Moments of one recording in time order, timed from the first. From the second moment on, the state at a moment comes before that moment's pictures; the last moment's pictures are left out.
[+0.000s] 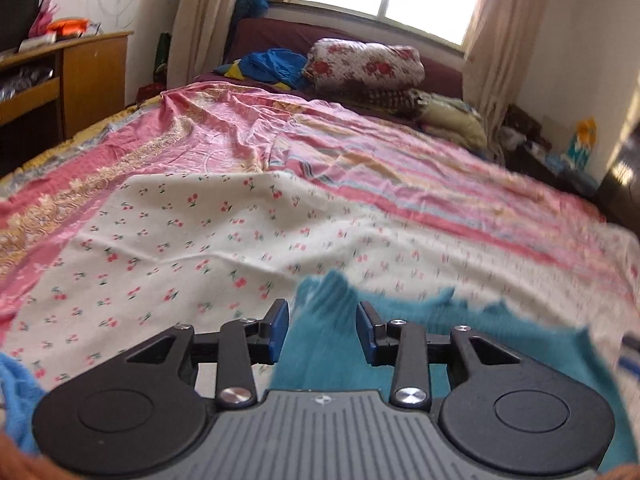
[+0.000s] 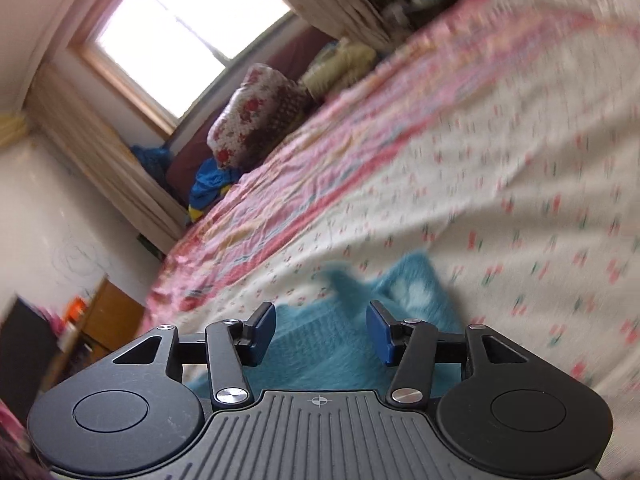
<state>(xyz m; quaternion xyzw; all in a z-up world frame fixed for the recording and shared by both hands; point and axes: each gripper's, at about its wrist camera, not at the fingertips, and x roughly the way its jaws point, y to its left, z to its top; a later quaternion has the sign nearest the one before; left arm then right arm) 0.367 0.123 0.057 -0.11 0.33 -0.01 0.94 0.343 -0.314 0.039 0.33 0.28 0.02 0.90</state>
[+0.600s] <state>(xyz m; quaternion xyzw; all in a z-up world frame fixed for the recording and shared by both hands) 0.331 0.108 0.013 -0.03 0.34 0.00 0.94 0.356 -0.257 0.010 0.05 0.34 -0.06 0.94</state>
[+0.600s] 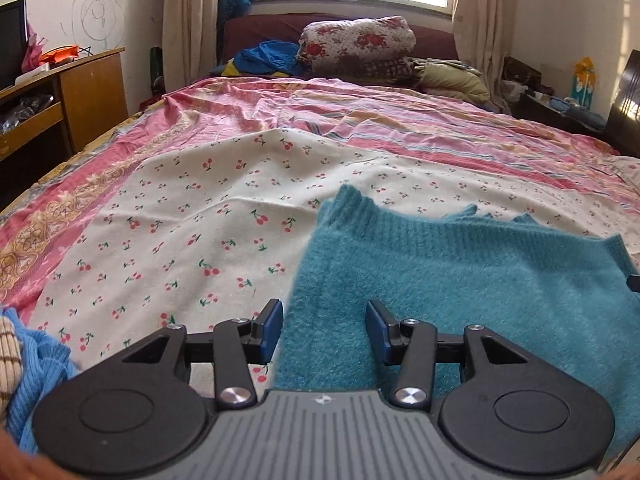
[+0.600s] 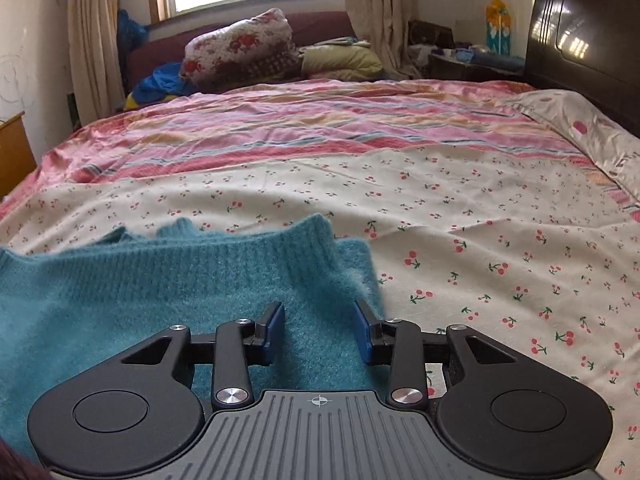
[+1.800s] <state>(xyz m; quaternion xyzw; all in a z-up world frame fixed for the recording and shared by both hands) 0.324 0.111 0.005 -0.04 0.34 0.02 0.94 0.356 -0.249 -0.006 -0.01 0.32 -0.05 0.95</state>
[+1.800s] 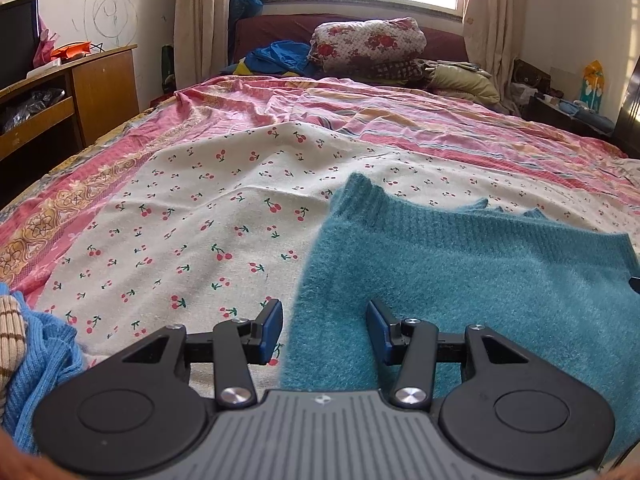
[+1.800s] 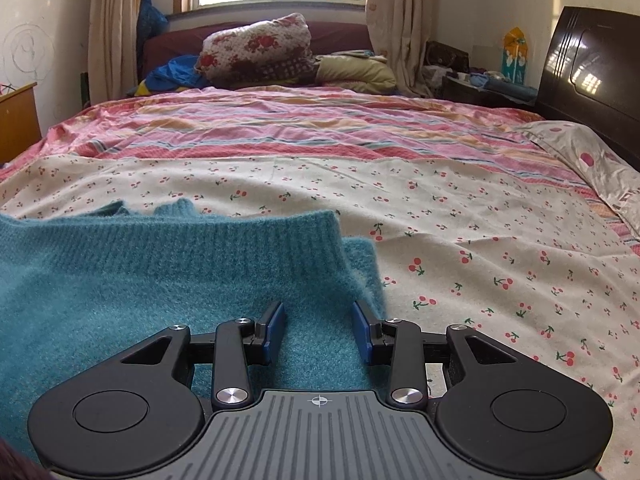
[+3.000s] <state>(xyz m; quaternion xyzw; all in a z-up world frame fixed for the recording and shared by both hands) 0.308 0.118 0.013 -0.01 0.36 0.06 0.93 0.353 -0.247 -0.008 -0.02 0.32 -0.06 0.95</state>
